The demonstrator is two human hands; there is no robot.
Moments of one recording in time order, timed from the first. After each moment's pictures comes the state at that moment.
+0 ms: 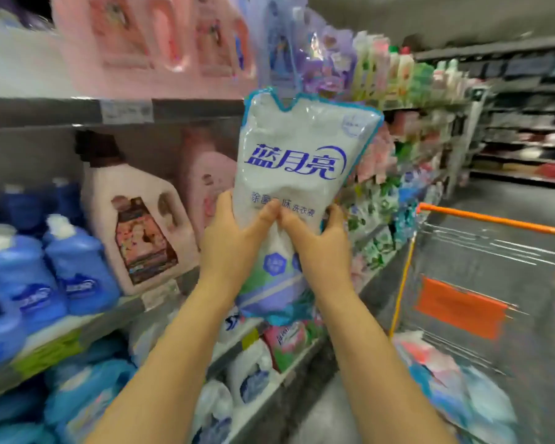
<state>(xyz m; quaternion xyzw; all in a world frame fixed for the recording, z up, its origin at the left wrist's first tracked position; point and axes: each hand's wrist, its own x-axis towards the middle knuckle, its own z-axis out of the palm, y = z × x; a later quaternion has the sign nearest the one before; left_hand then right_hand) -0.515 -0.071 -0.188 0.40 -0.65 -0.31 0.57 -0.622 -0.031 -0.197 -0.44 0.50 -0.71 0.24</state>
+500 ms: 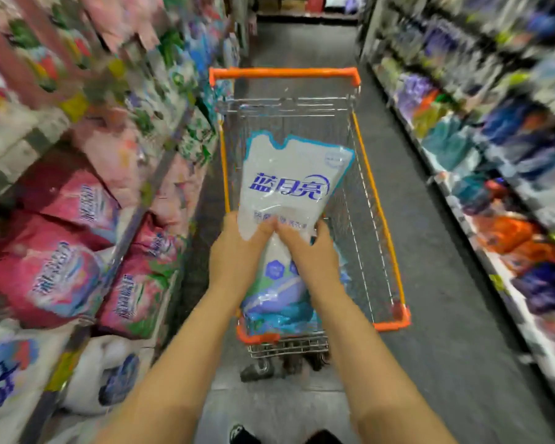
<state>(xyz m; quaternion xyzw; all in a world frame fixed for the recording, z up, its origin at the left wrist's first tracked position) -0.857 -0.118 -0.386 0.33 -0.77 -0.51 0.20 -0.914 -0.021 -0.393 -0.05 0.74 -0.65 0.16</state>
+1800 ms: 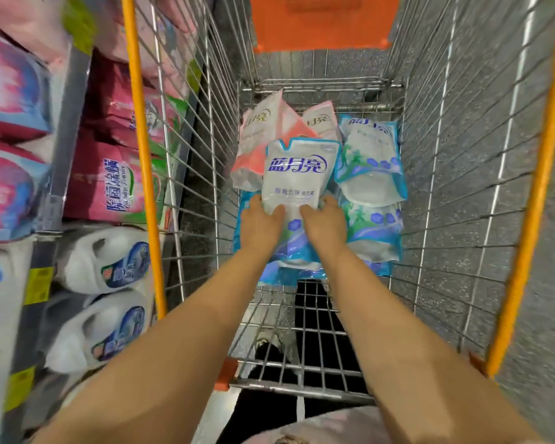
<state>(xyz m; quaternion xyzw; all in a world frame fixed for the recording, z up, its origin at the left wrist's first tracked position) -1.019 -0.128 -0.672 0.56 -0.70 -0.43 -0.09 -1.080 -0.054 -0.686 0.08 0.83 -0.40 0.39</state>
